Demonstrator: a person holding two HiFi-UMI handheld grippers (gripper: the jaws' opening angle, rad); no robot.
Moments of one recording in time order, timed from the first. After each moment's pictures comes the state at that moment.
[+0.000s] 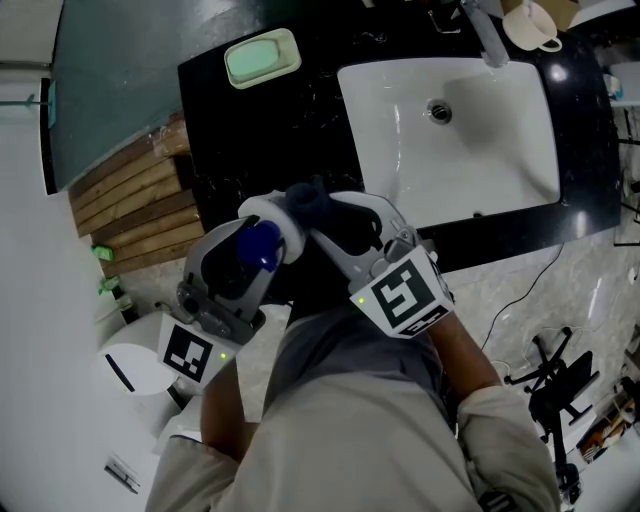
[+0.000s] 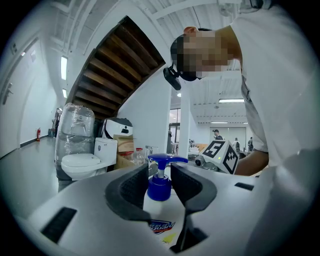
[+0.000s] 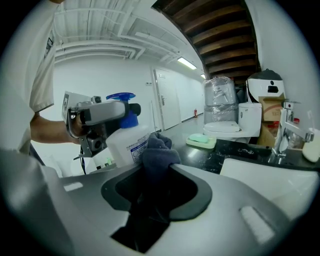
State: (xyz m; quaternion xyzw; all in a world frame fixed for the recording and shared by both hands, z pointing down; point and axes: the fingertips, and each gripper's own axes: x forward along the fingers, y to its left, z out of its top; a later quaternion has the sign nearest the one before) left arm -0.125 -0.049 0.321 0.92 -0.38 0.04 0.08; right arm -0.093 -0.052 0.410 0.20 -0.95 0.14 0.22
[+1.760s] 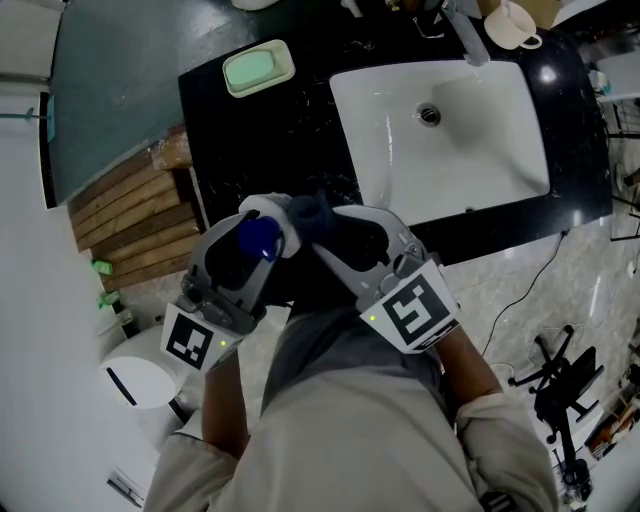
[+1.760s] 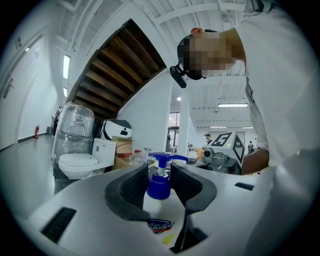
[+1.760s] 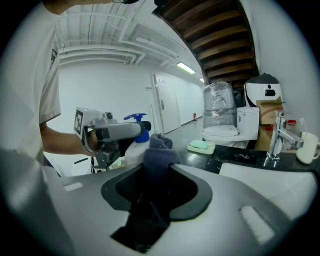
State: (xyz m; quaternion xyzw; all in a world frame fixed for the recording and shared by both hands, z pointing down) left arm -0.127 -0.047 0.323 0.93 -0.37 0.02 0.08; right arm -0.084 -0.032 0.376 0.20 -0.95 0.13 0.20
